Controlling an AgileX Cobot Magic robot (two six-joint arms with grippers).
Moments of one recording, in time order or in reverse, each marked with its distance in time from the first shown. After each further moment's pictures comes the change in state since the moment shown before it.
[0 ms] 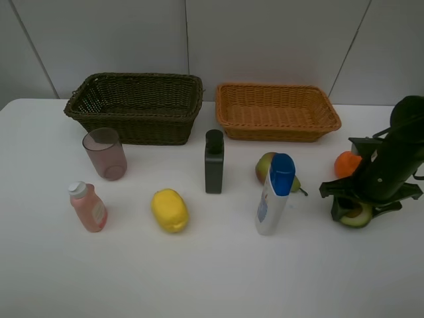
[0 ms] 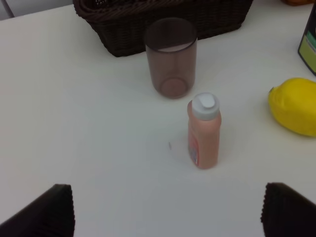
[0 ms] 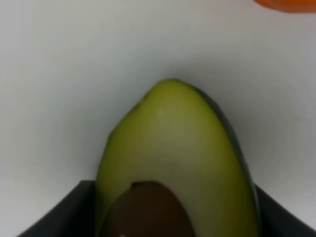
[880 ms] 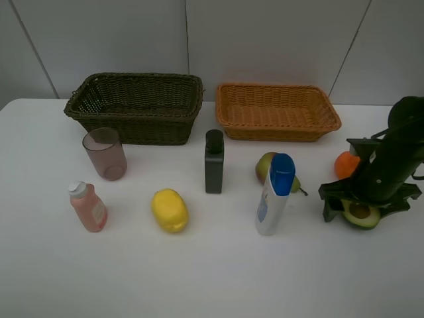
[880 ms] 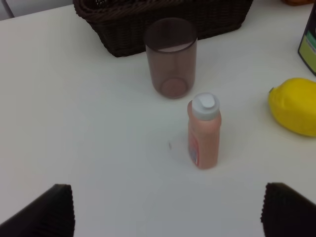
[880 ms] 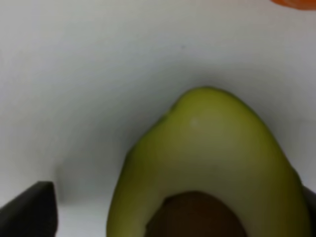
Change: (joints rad) left arm 0.000 0.000 0.000 0.000 0.000 0.000; right arm 0.012 0.001 0.000 -0.010 0.008 0.000
